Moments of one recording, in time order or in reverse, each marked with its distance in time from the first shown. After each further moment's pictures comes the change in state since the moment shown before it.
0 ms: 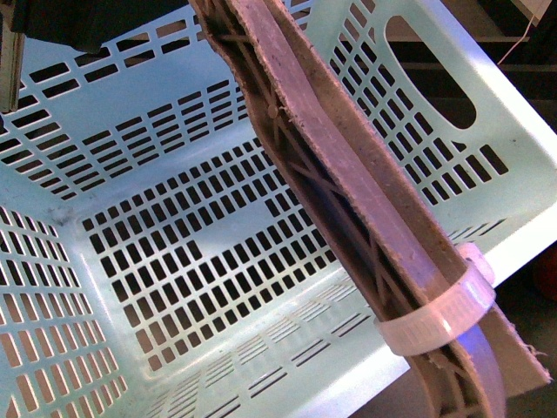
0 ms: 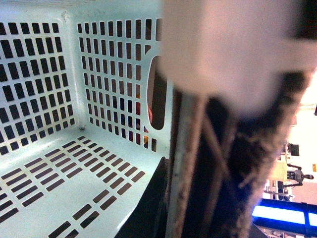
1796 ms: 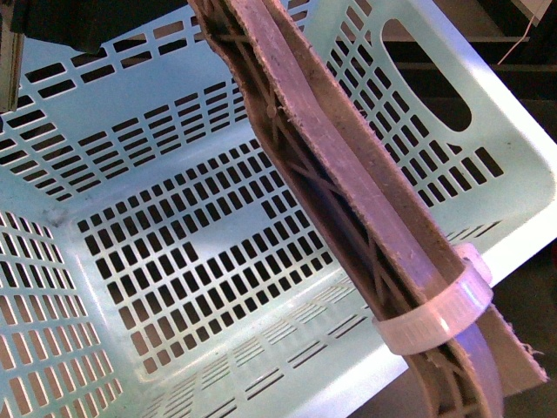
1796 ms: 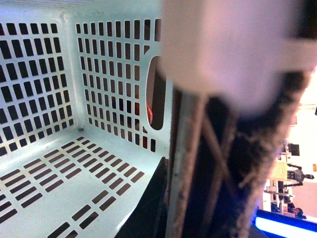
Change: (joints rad) left arm 0.000 0.000 0.000 0.000 0.000 0.000; right arm 0.001 -0.207 -0.090 0.028 -0.193 -0.068
